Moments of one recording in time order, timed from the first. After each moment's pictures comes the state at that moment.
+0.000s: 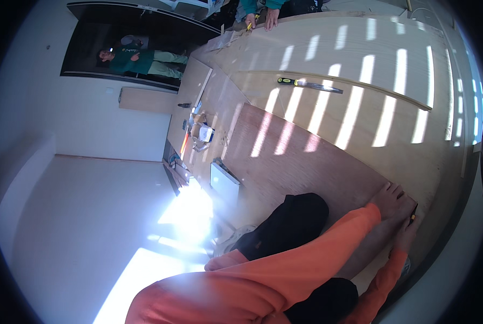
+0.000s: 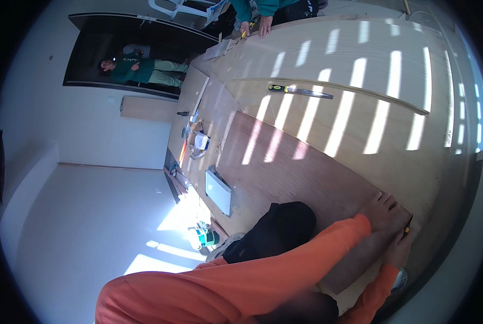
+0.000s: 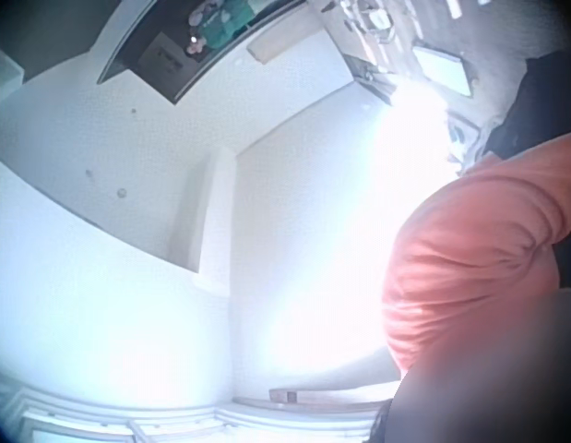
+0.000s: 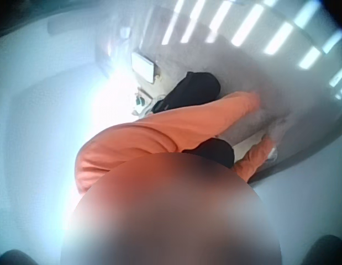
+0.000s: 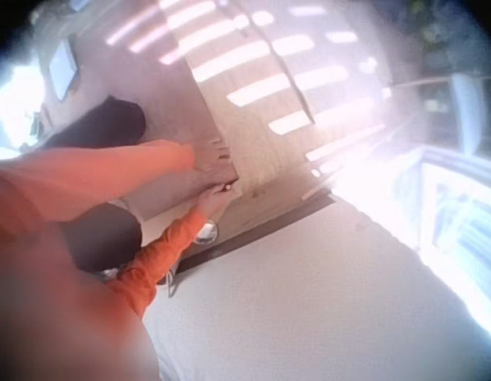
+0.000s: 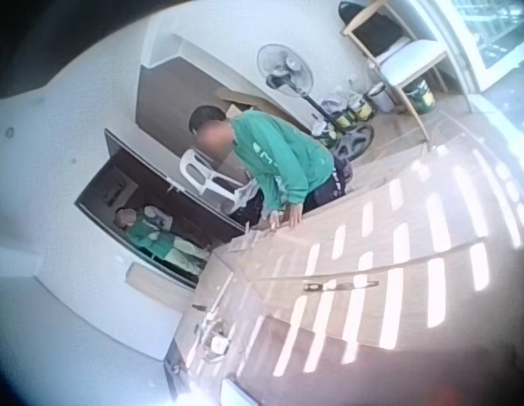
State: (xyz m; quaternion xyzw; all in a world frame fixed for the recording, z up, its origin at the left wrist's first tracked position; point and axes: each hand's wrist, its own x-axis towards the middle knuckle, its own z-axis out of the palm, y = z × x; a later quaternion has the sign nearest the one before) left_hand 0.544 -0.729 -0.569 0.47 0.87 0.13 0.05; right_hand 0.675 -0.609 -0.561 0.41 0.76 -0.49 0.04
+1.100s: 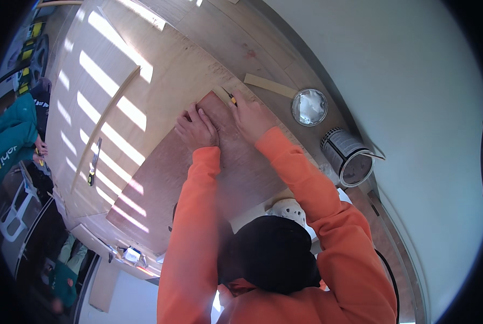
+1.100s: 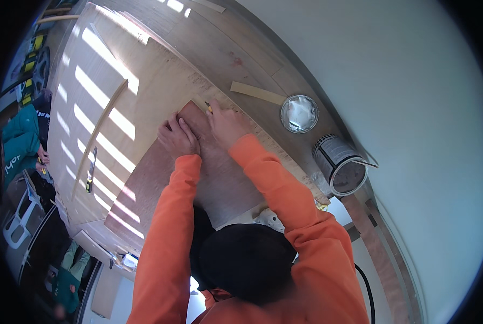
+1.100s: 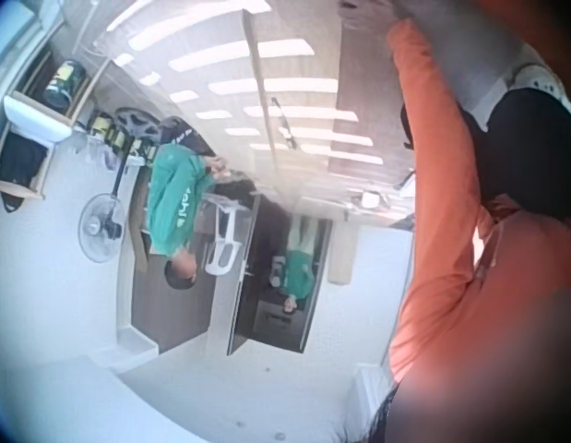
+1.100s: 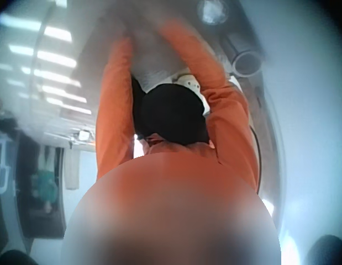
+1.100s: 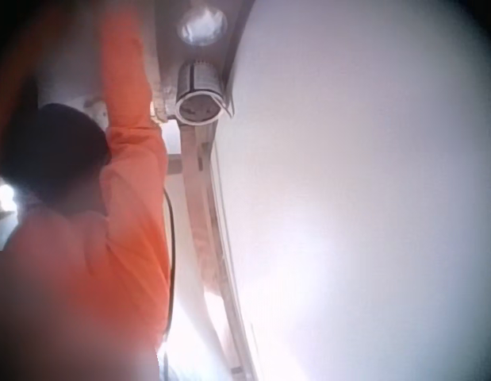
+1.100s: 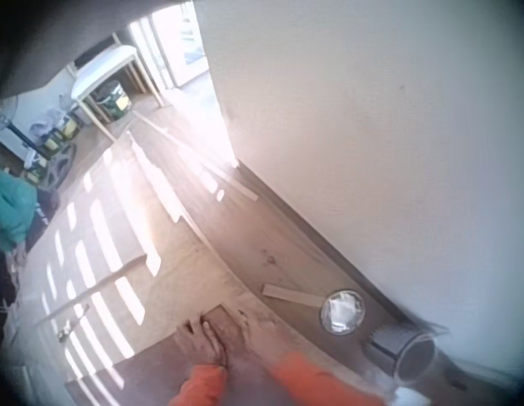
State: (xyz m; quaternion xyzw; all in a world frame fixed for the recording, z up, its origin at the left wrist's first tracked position) left_hand 0.534 -0.724 -0.538 0.46 0.88 0.15 -0.01; right_hand 0.667 -0.622 -0.477 0.50 0.72 -0.48 0.01
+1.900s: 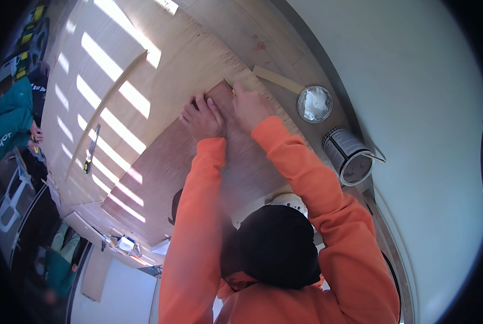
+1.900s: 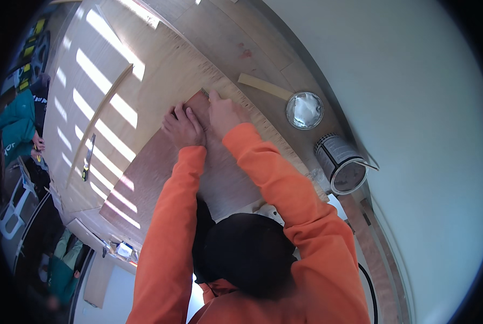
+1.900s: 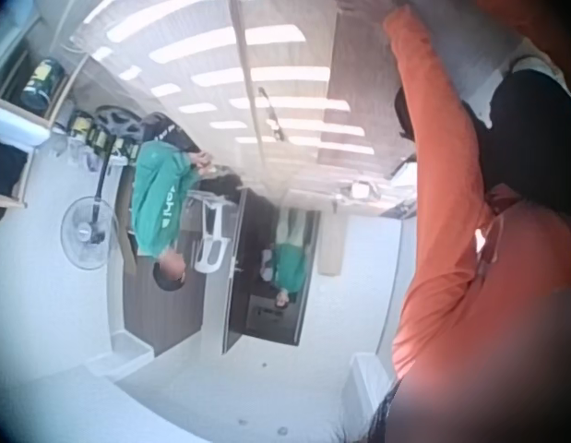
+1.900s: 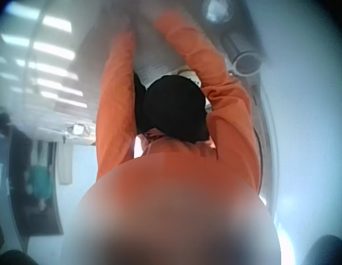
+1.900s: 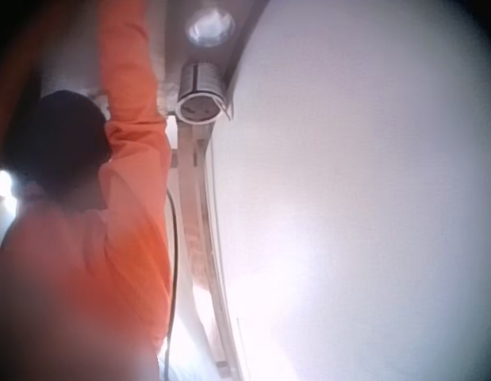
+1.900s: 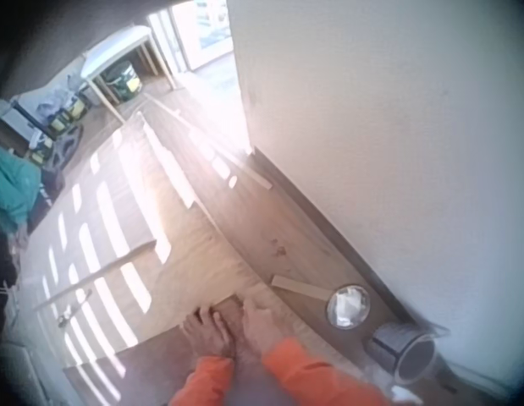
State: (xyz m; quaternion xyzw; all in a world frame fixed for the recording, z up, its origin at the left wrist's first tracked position) left_hand 0.530 -0.724 -0.541 0.45 0.88 0.12 0.01; right_hand 0.636 -0.617 -0.481 0.50 0.73 -0.45 0.11
